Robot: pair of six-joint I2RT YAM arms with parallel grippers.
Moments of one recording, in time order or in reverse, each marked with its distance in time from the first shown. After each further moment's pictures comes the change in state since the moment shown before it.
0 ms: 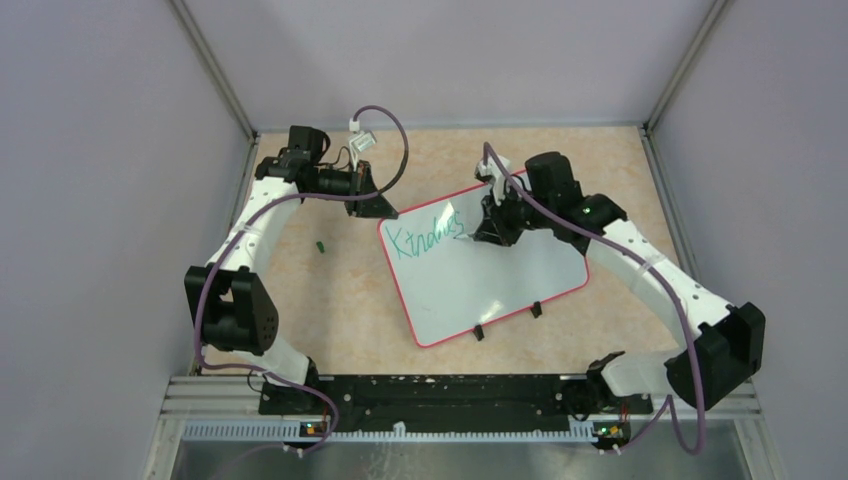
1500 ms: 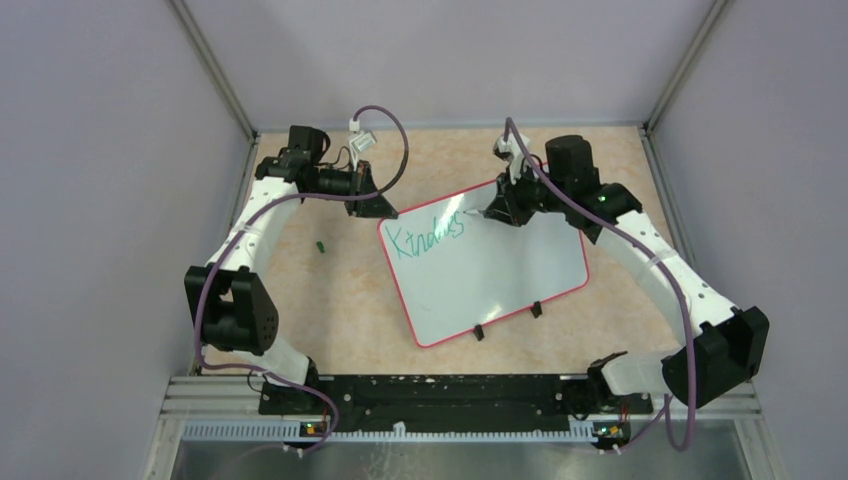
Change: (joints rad) left arm 0.000 0.000 0.000 0.002 -0.003 0.000; right arm -0.098 0.018 0.075 0.017 -0.021 0.015
